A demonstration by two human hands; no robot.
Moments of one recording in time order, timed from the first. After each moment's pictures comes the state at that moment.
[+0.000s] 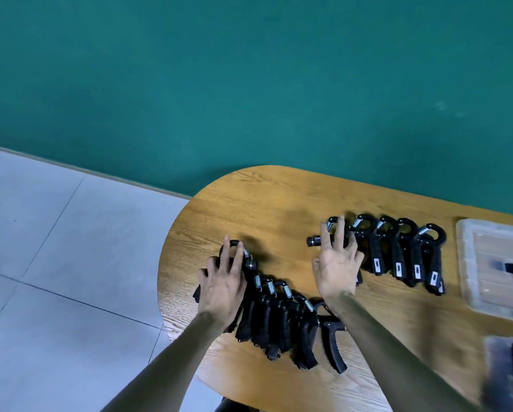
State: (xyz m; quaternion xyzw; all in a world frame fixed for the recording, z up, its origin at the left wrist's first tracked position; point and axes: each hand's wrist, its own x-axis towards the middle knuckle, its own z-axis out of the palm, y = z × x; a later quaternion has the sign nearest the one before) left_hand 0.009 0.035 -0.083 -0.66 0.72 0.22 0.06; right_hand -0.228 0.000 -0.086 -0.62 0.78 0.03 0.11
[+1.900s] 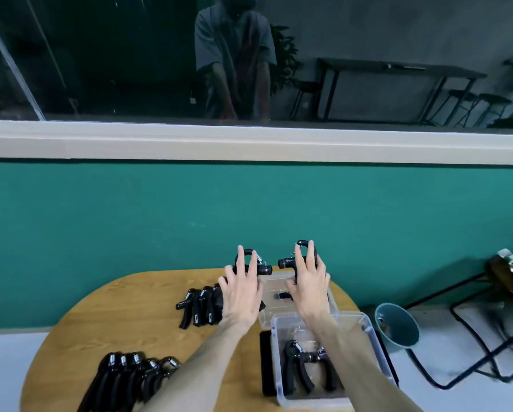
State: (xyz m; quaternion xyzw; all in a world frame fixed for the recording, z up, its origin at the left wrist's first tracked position) left_hand -0.440 0.159 0.232 -0.57 0.82 0.05 -0.09; right_hand -0.592 0.200 0.224 -0.54 0.82 -0.18 0.01
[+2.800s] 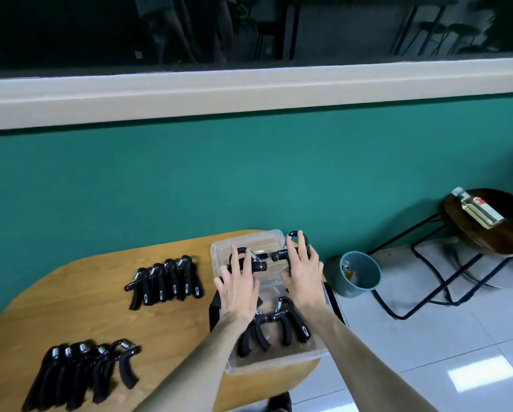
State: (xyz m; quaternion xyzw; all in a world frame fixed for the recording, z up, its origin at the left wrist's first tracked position) left_hand -0.578 0.223 0.154 -0.55 0.83 0.11 -0.04; right_hand -0.724 0.277 0.162 -0.51 0.84 -0.14 0.08
